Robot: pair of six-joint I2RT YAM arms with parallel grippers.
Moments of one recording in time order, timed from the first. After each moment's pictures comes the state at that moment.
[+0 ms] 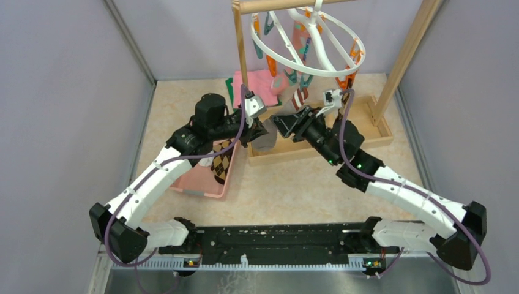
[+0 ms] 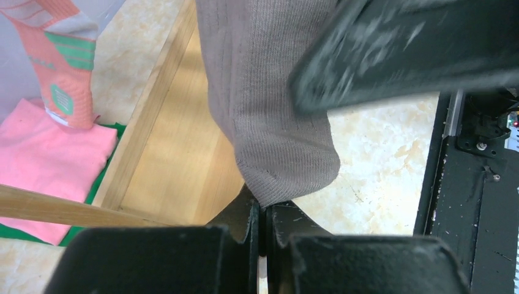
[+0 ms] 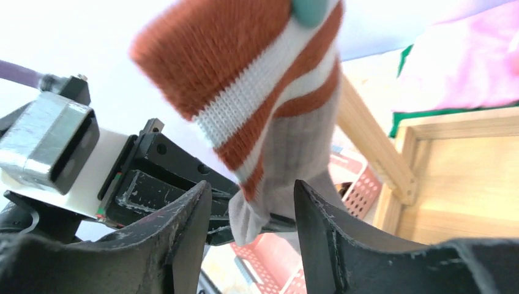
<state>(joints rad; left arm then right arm) -0.60 1.22 1.24 -0.36 0.53 0.24 0.88 1.10 0.94 0.25 0.16 0.74</state>
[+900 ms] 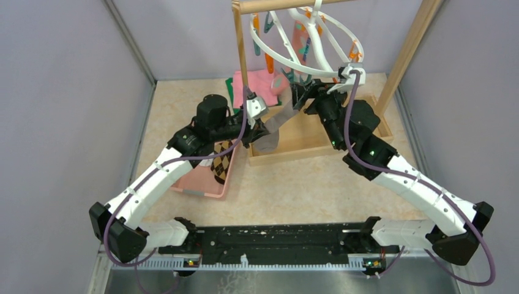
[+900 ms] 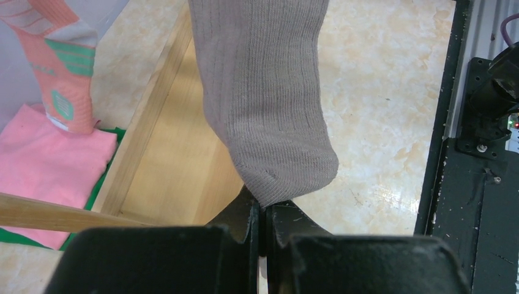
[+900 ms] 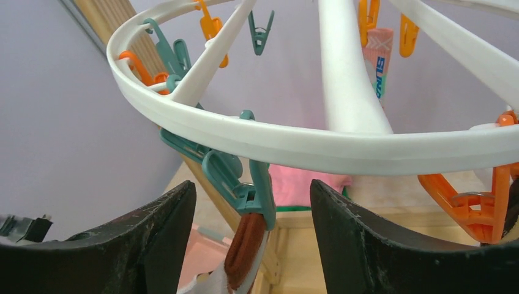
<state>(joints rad) -0.63 1.22 1.24 -0.34 0.51 0.24 0.88 1.11 1.25 0.06 0.54 0.27</state>
